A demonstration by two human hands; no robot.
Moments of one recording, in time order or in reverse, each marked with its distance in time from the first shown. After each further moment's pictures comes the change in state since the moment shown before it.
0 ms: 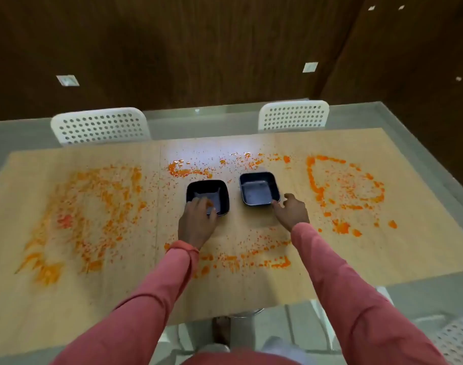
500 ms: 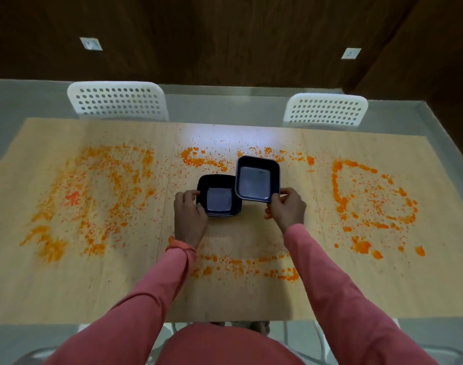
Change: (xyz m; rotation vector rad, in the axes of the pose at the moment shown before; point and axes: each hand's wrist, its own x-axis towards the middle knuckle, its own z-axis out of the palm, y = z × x) left_hand 0.014 -0.032 0.013 -0.248 0.253 -0.259; right_hand 0.001 -0.060 0.017 0.441 0.004 0.058
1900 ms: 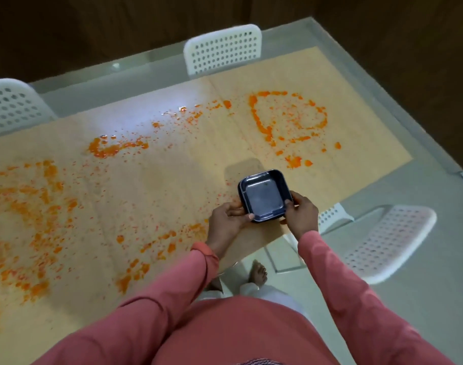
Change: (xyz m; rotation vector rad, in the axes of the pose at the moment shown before) left_hand -0.150 0.077 0.069 -0.503 -0.900 -0.290; right_hand -0.112 0.166 -0.107 -0.127 0.320 0.203
